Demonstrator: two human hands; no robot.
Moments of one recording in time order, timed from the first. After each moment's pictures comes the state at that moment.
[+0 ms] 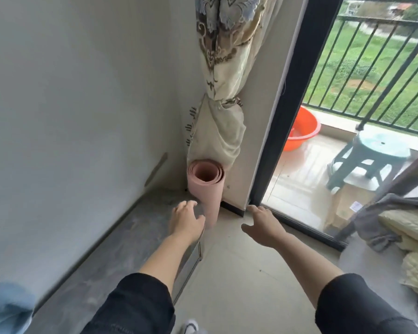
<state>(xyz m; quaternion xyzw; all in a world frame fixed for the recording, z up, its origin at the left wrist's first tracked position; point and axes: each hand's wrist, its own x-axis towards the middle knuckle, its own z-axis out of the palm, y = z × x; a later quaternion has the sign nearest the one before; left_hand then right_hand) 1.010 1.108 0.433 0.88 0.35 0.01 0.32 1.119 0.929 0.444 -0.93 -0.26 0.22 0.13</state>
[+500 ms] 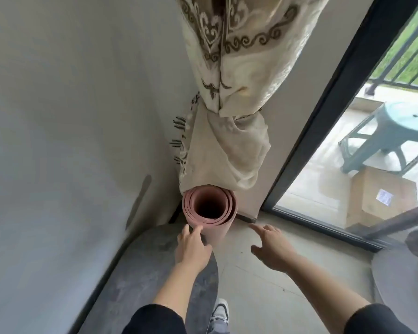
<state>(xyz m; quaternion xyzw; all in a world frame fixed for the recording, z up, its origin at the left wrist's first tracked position) 1.224 1.273 0.308 0.87 0.33 -0.16 0.32 1.318 1.087 0.323 -0.92 -0.21 0.30 0.11</state>
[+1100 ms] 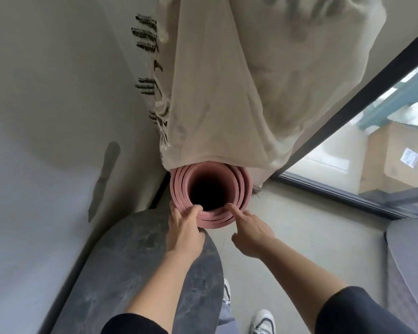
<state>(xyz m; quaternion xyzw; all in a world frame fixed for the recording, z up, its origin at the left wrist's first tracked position) 1.291 1.326 0.159 0.88 0.30 -0.20 0.29 1.362 1.179 0.156 -0.91 -0.21 0.34 0.08</state>
